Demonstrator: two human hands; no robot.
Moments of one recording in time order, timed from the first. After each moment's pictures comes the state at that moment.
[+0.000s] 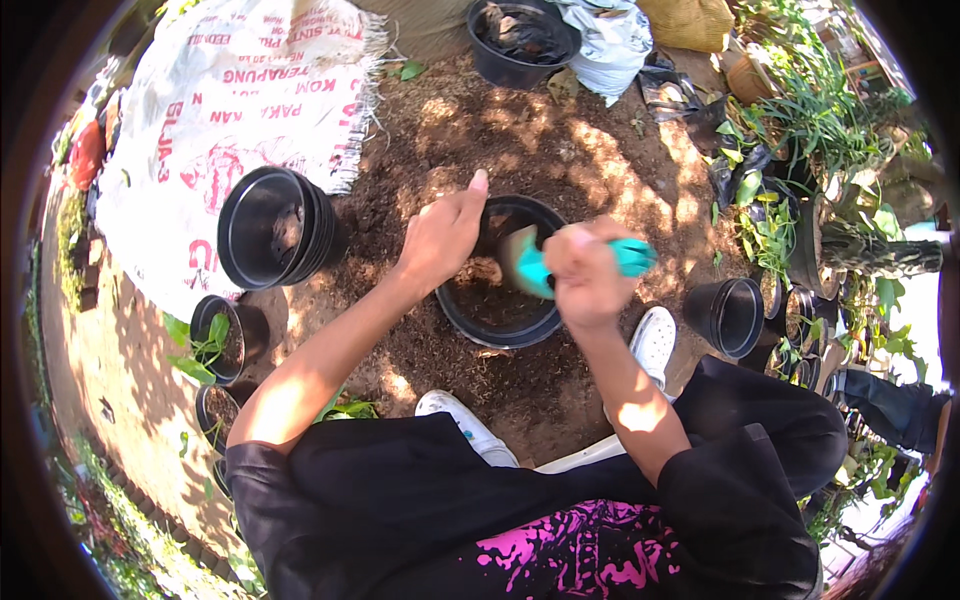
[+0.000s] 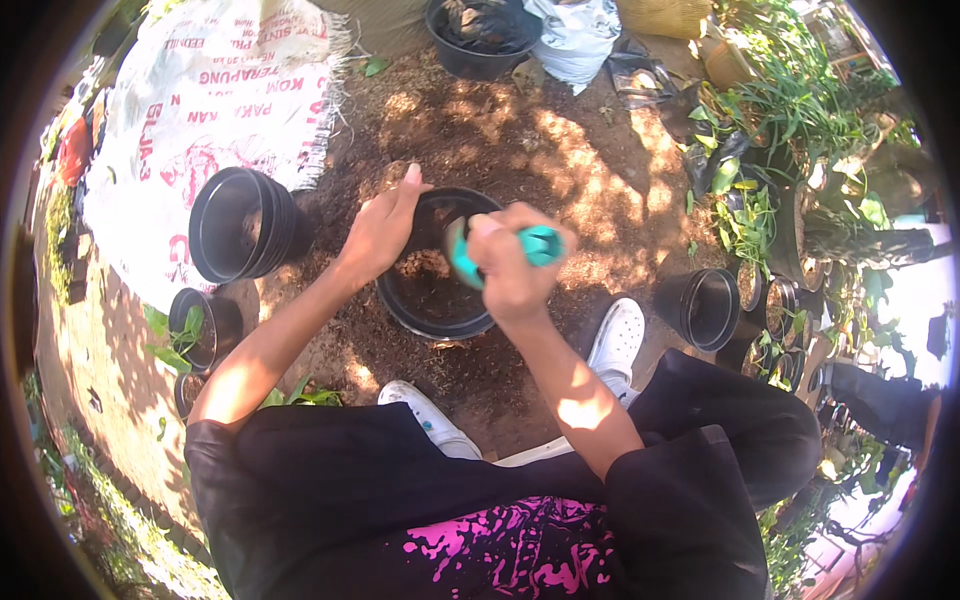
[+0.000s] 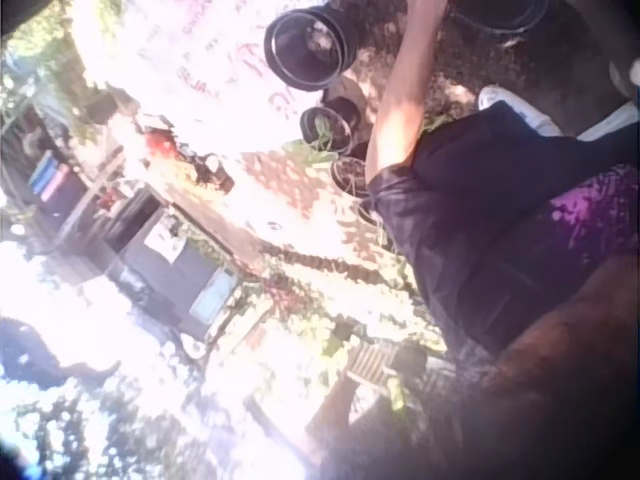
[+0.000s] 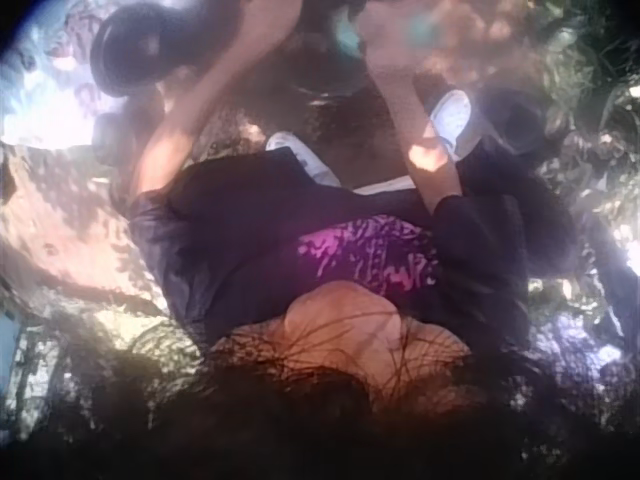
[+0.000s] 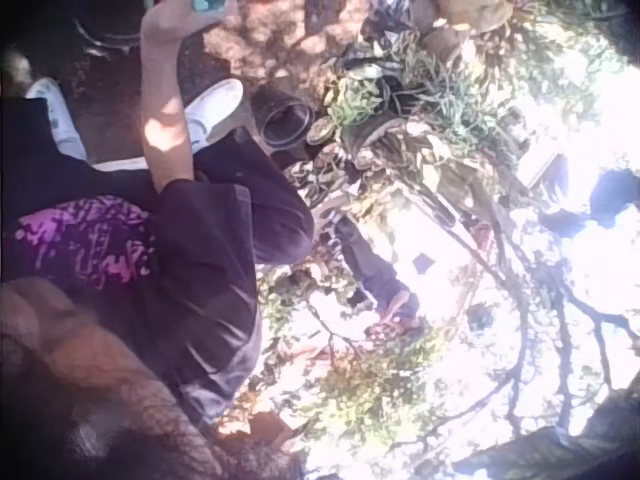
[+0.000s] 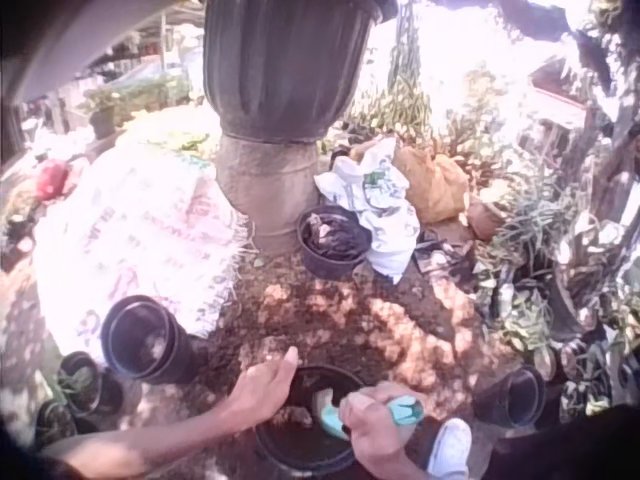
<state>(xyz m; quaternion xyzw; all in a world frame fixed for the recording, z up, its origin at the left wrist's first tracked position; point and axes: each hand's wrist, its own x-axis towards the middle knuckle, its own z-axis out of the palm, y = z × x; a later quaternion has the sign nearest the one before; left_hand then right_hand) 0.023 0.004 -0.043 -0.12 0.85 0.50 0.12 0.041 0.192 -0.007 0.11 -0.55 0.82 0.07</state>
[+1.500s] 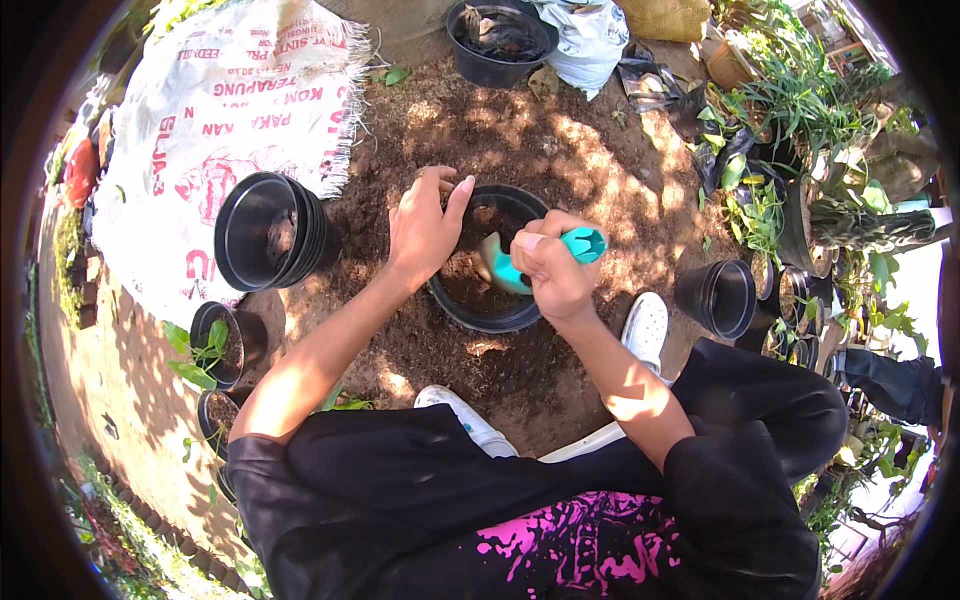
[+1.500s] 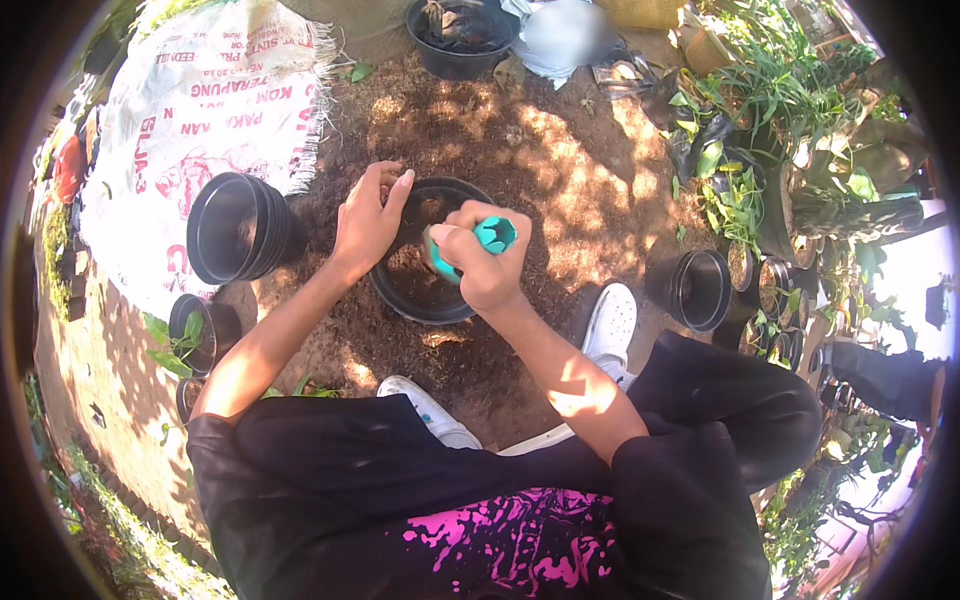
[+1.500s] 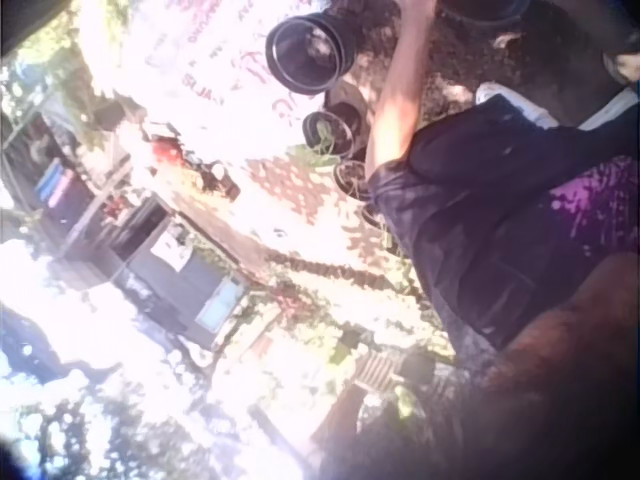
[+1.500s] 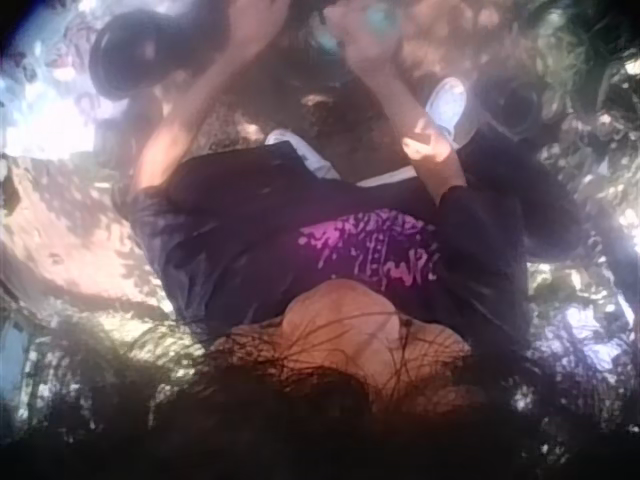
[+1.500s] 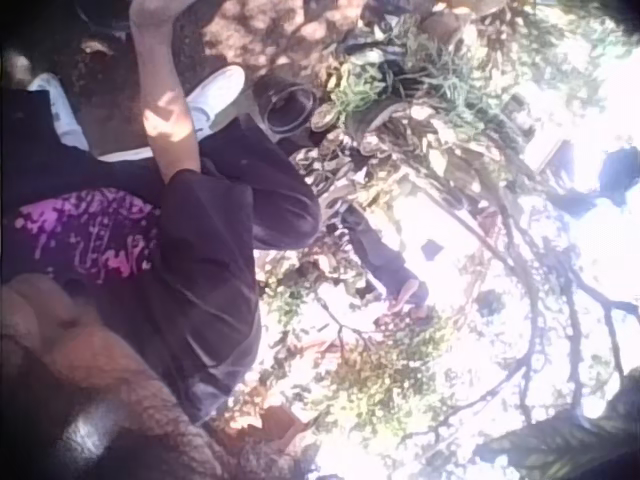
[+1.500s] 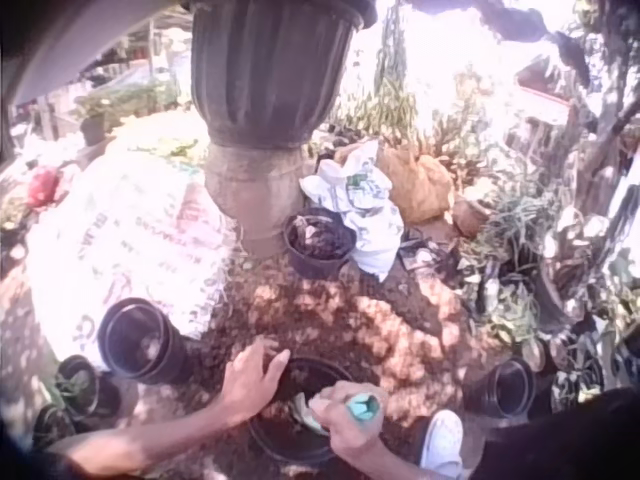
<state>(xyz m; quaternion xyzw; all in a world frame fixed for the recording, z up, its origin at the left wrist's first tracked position) 0.023 0.008 -0.054 -0.06 0.91 0.42 -0.04 0.052 0.194 -0.001 0.13 -0.53 0.84 -0.03</state>
